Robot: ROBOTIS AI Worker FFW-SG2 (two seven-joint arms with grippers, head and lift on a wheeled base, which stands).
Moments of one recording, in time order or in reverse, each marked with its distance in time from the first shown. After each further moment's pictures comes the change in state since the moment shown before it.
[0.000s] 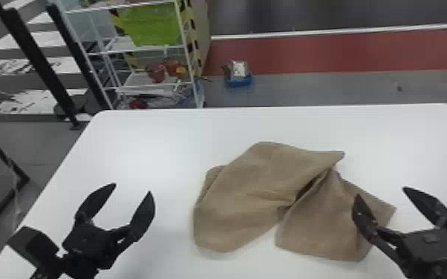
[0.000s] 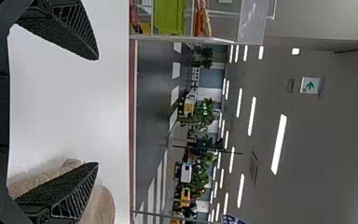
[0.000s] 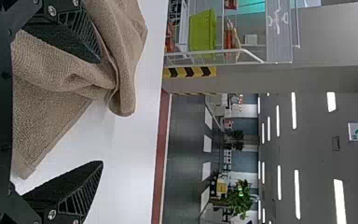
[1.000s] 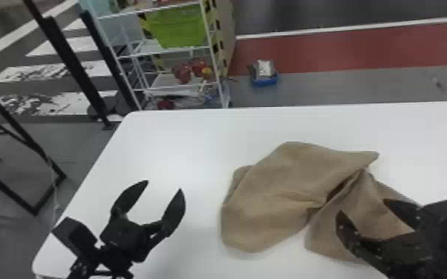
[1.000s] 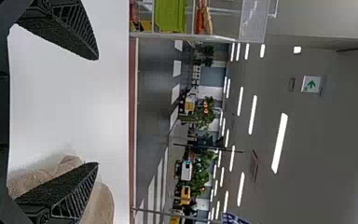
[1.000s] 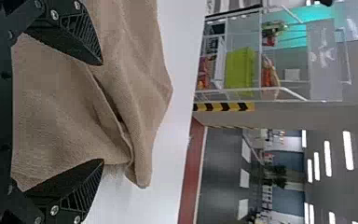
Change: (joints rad) left arm -0.002 0.000 -0.005 -0.014 0.000 0.021 -0.001; right arm -0.015 0.000 0.214 -0.207 0.164 0.461 0.008
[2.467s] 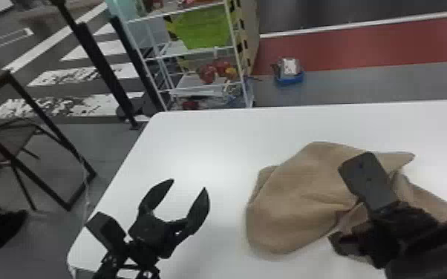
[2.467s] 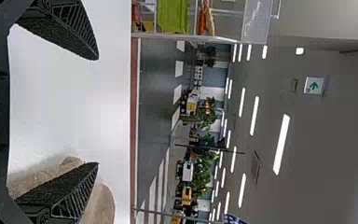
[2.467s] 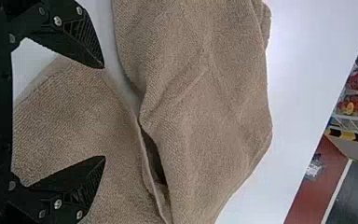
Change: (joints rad) left arm -0.003 0.000 0.008 -0.003 0.005 0.016 -0.006; right arm -0.517 0.000 0.428 0.087 0.271 1.017 0.019
